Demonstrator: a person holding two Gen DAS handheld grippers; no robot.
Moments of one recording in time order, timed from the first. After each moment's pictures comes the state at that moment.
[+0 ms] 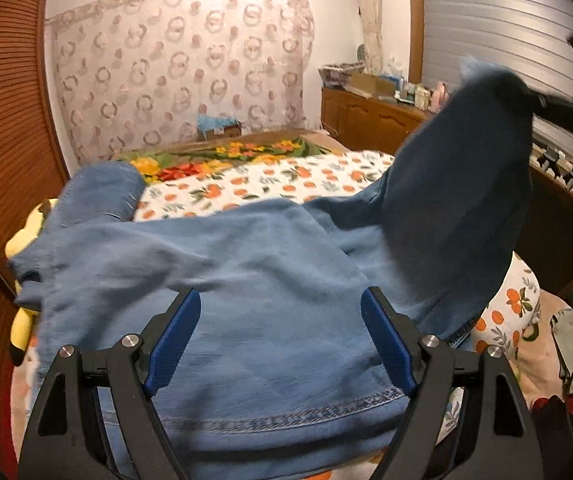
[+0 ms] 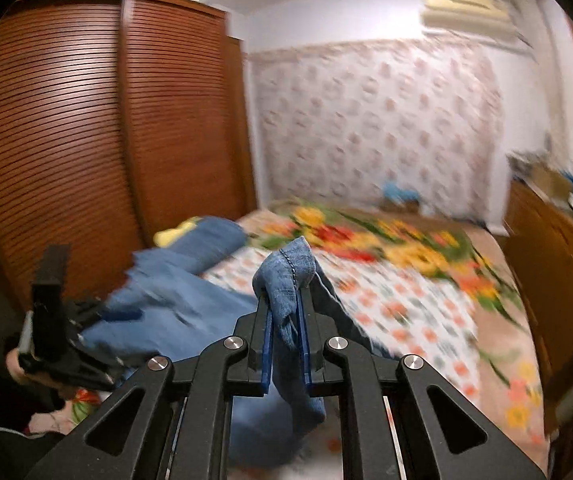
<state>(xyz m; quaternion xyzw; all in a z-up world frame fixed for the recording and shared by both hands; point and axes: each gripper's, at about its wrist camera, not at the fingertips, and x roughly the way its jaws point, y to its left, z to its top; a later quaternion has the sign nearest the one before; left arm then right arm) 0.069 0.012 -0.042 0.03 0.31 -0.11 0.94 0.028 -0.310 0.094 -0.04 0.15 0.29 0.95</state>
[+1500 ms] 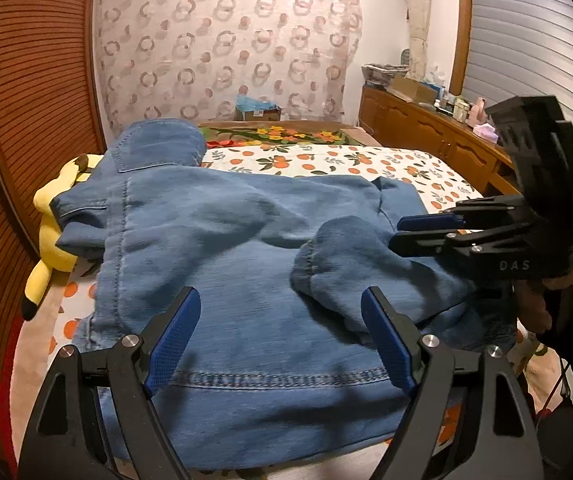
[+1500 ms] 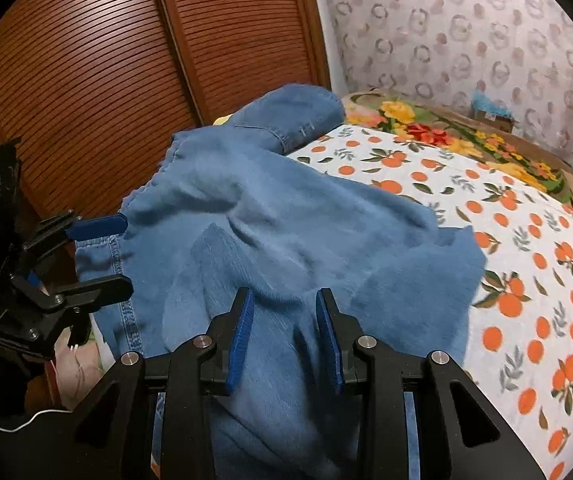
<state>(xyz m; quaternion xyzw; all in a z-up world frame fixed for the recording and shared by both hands) 0.063 0.082 -0.069 -0.02 0.34 -0.06 0.94 0.132 -0.128 0.020 -0.09 0.33 0.40 0.85</state>
